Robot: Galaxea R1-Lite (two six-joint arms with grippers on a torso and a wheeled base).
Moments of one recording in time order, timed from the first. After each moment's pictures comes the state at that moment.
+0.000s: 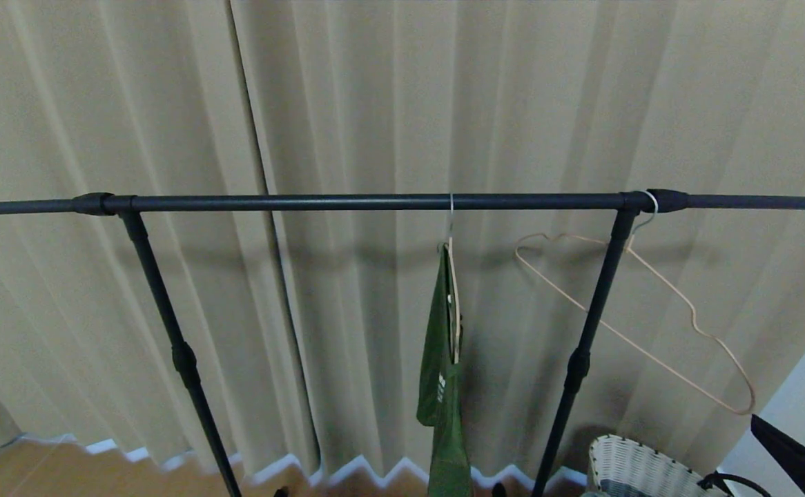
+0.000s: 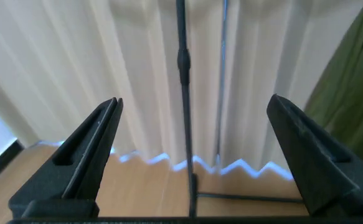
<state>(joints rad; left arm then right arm) 0.00 0.02 -0.09 0.15 0.15 0.08 0.27 0.82 -0.25 -0.16 -0.33 -0.02</state>
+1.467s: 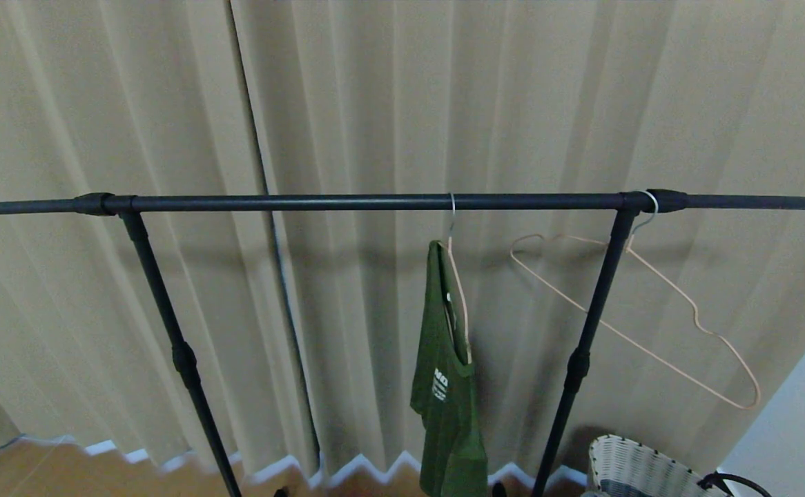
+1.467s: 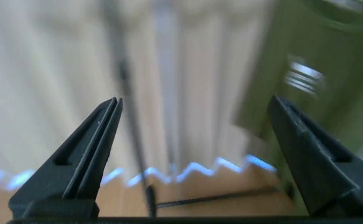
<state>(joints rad) 0.00 0.00 -0.04 0.07 0.03 0.01 0.17 0.09 -0.07 0.13 -0.16 -0.03</state>
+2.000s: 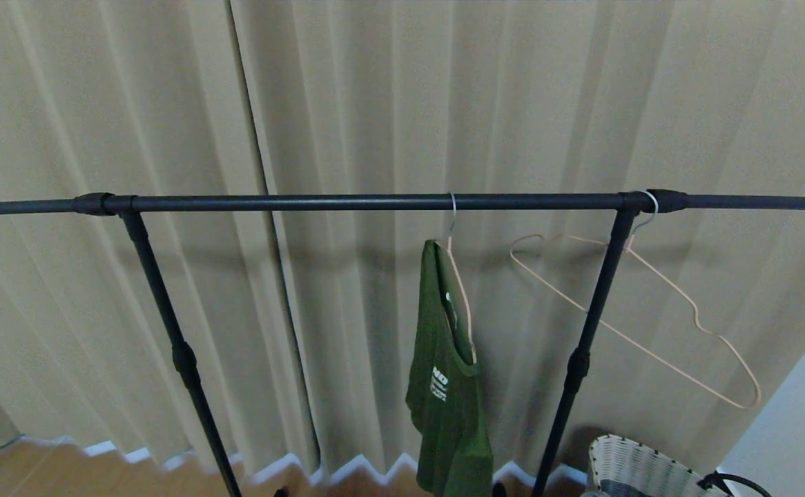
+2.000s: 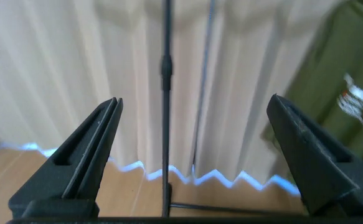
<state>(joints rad) 0.00 0.00 -0.02 0.05 0.08 0.02 0.17 0.09 0.00 -0.01 -0.03 0.03</state>
